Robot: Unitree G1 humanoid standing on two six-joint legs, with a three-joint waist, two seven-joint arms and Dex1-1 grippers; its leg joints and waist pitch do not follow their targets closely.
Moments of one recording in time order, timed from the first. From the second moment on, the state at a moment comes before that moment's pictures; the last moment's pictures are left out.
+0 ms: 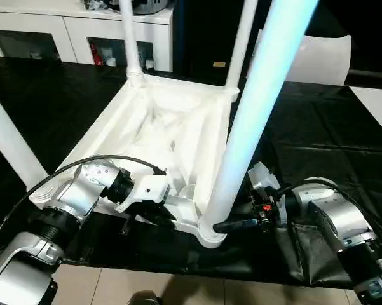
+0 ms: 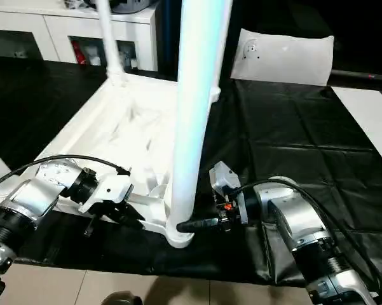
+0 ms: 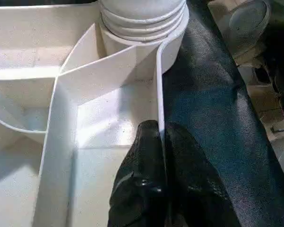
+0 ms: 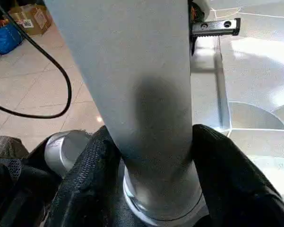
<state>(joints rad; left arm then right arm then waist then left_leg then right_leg) -0.59 0.52 -0.43 0.52 0.02 -0.12 -1.55 -0.39 -0.47 0.28 0.25 0.32 0.24 1.44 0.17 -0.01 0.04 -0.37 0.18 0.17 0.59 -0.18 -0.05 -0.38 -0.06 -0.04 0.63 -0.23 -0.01</state>
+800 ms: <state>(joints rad) -0.53 0.33 -0.25 0.45 0.08 0.32 -0.98 -0.37 -0.06 0.06 0.28 0.19 0.36 0.53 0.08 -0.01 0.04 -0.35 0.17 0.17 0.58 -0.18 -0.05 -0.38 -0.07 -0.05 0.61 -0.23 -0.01</state>
